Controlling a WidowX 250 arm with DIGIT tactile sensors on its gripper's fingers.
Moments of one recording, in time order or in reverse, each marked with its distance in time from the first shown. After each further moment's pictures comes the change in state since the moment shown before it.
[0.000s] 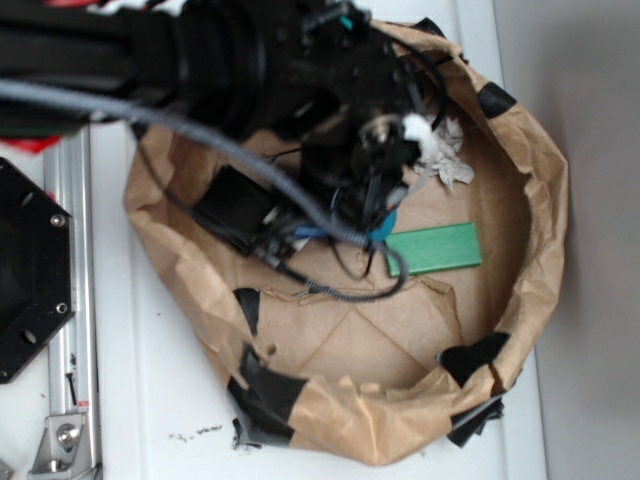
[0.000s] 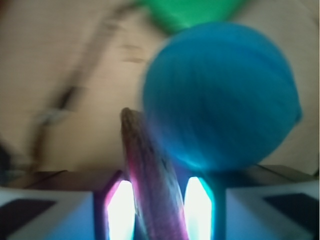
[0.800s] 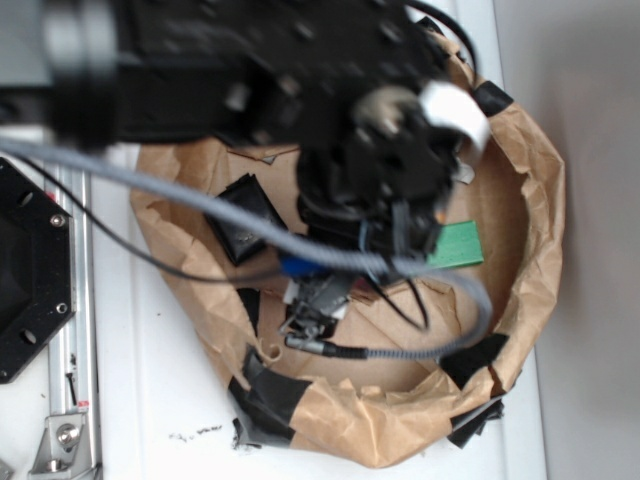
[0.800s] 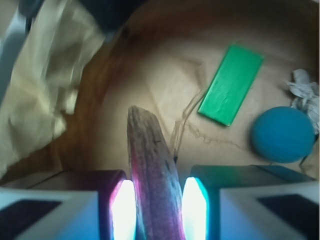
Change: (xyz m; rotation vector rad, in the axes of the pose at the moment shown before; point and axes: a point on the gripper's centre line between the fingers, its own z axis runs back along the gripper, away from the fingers) arm 0.018 -0.021 0.062 -0.138 -0.197 0.427
